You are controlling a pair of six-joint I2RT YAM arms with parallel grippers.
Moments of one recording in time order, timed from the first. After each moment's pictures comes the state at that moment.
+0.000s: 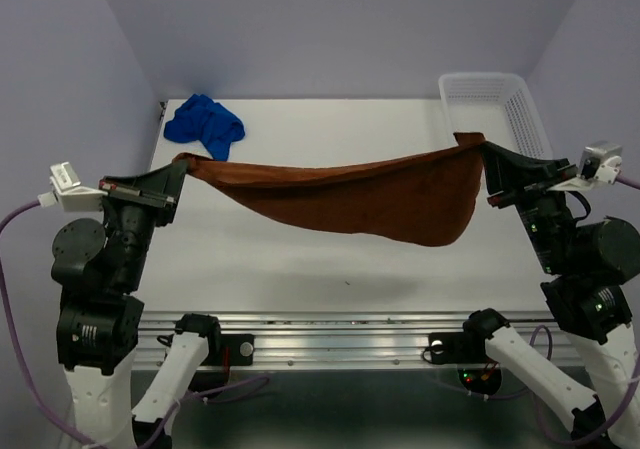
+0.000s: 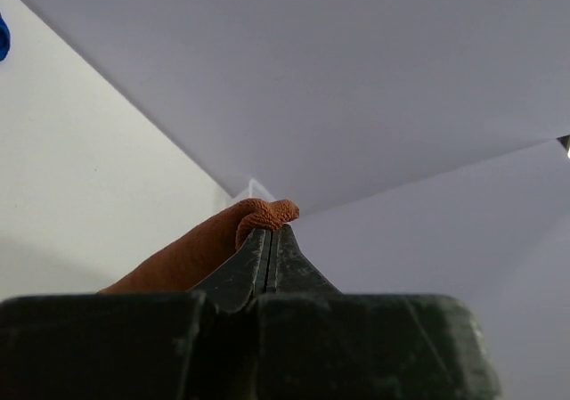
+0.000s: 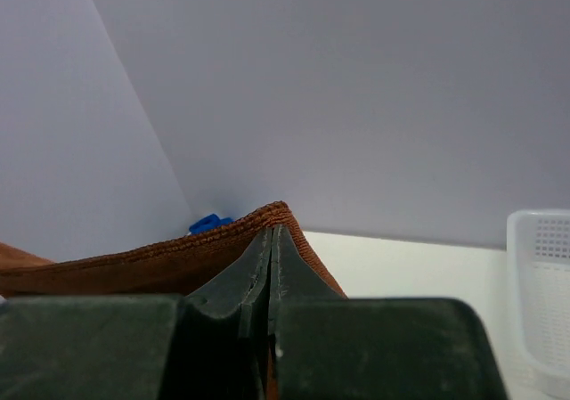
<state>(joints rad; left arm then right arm) -0.12 0.63 1.31 -0.65 -0.03 -1.11 0.47 0.60 1.11 -0.13 0.13 0.21</state>
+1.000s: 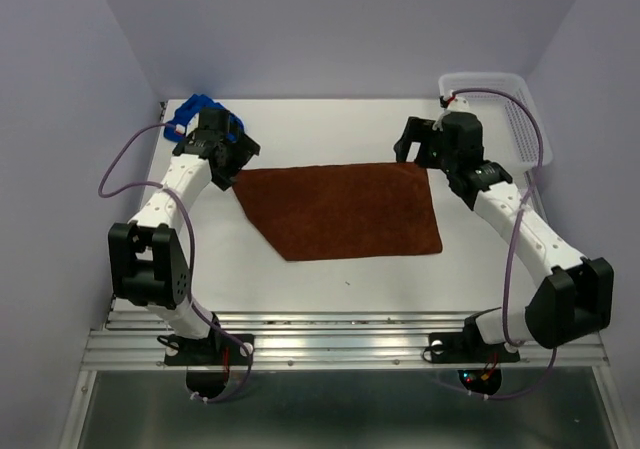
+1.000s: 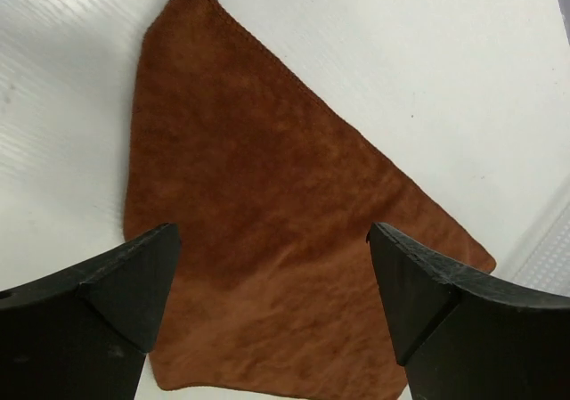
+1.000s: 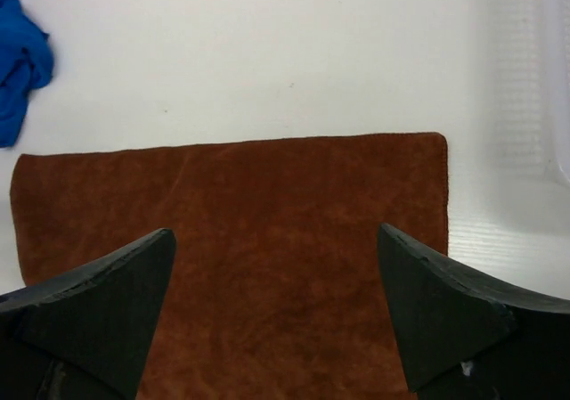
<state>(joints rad) -0.14 1.63 1.34 -0.60 -0.07 -0.97 0.30 1.40 1.17 -0.23 0.10 0.35</state>
